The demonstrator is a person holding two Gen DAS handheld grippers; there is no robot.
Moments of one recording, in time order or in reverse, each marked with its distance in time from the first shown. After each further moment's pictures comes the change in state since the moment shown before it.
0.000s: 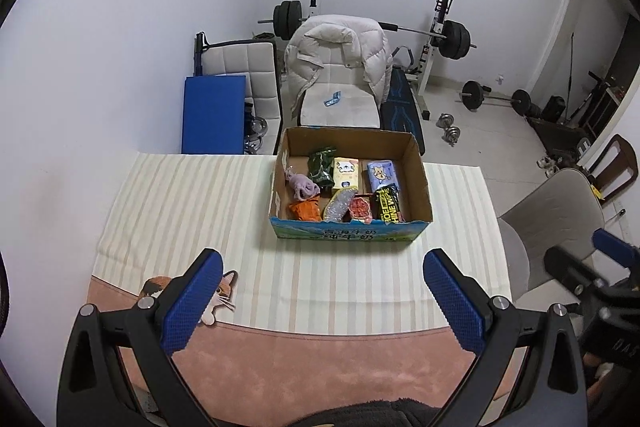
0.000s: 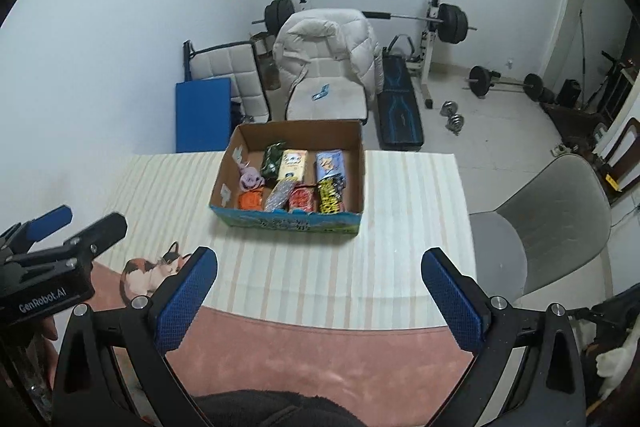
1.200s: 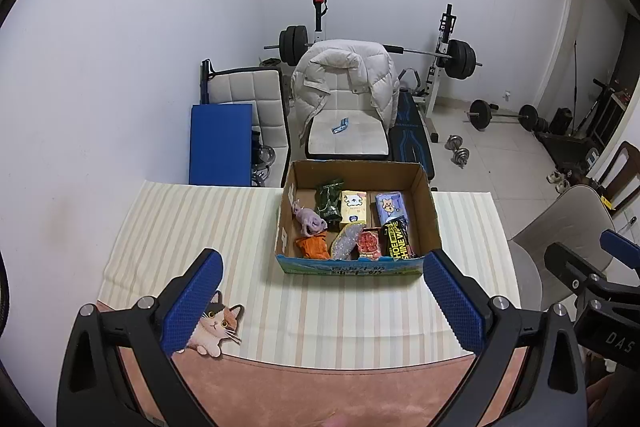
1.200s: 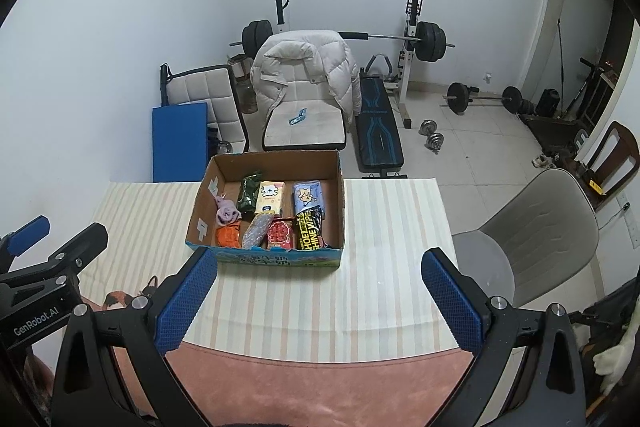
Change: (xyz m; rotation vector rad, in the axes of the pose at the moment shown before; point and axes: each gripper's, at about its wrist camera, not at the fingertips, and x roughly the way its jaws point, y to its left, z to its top) left arm 0.008 -0.008 0.022 0.012 -0.091 0.044; right arm 0.021 -0.004 0.029 0.018 -0.069 -0.058
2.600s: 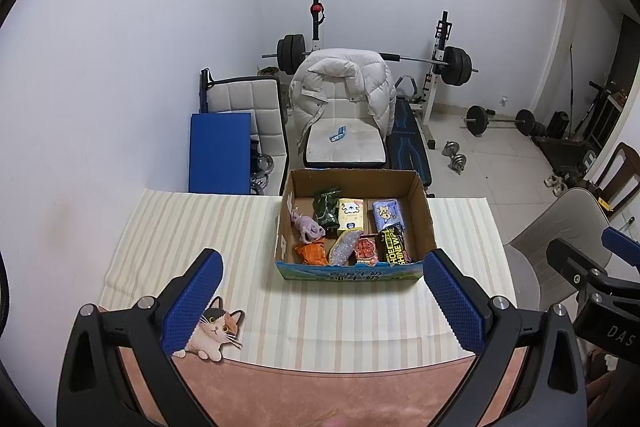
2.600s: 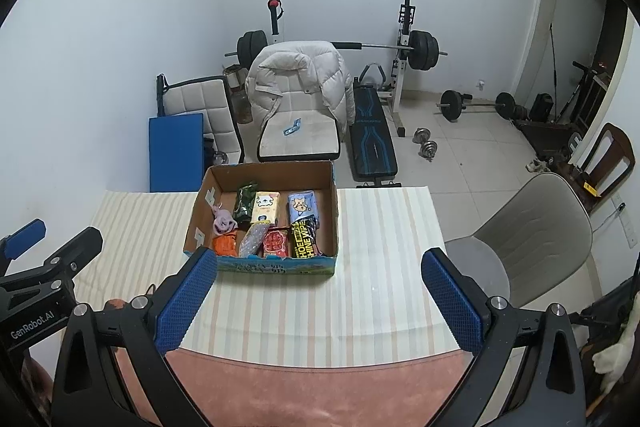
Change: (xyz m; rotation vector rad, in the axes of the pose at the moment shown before) left arm -0.017 -0.005 0.008 -0.009 -0.023 -0.003; right arm -0.019 -0.007 0.004 0.000 -0.036 -0.015
